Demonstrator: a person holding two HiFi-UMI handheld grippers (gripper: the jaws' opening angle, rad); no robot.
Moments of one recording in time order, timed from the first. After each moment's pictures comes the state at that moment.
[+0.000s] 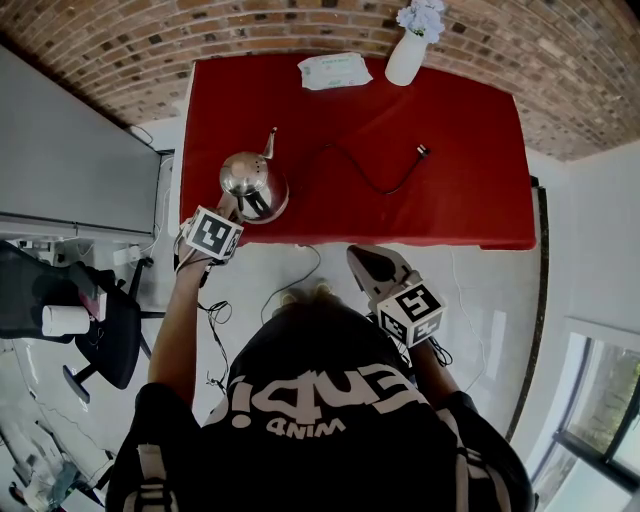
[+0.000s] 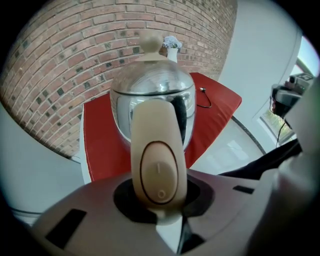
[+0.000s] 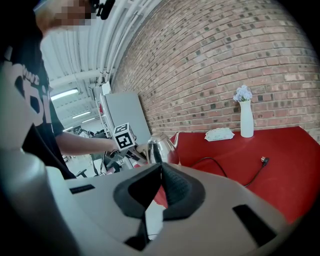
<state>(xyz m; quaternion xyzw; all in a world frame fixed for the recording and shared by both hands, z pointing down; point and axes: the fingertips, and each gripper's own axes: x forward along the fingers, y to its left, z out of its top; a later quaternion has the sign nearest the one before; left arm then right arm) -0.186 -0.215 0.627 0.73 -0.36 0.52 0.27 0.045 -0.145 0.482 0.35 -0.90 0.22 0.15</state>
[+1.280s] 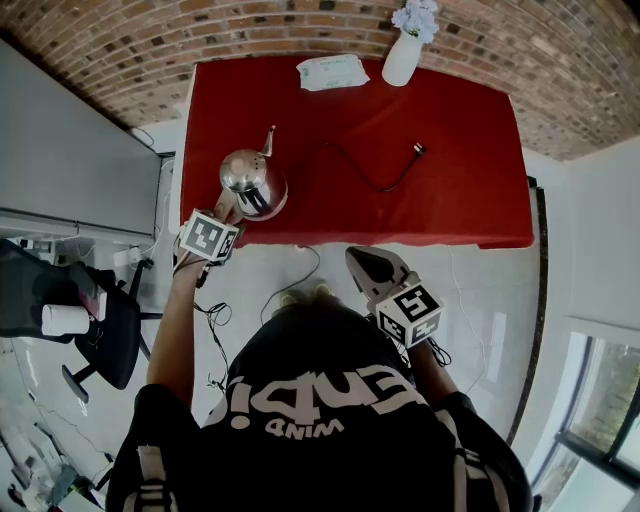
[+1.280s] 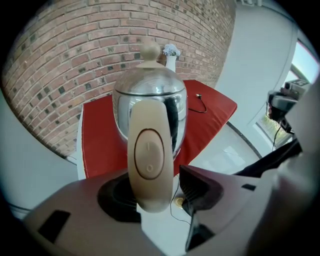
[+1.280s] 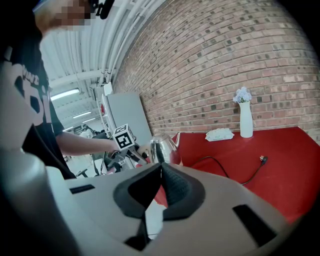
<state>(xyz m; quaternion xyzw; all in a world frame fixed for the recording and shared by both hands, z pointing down) -0.184 -0.202 0.621 0.75 -0.36 0.48 0.27 0.046 -0.126 0.478 0.35 -0.90 0.21 0.15</state>
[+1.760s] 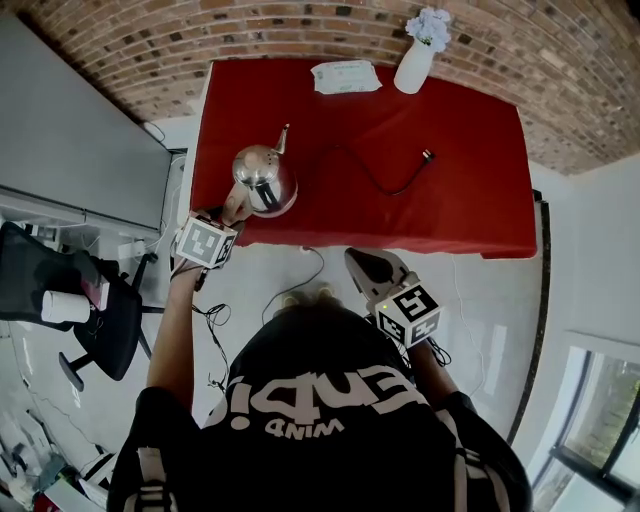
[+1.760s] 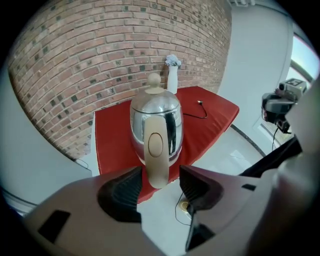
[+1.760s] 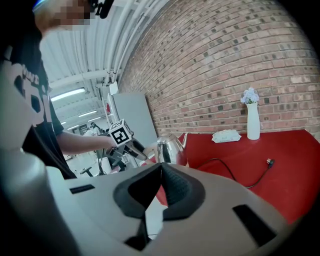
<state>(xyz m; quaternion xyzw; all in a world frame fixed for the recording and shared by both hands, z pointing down) -0.201 -0.185 0.584 0.75 -0.40 0.47 0.24 0.033 -0.118 0.478 0.33 -0.92 0.19 0.14</state>
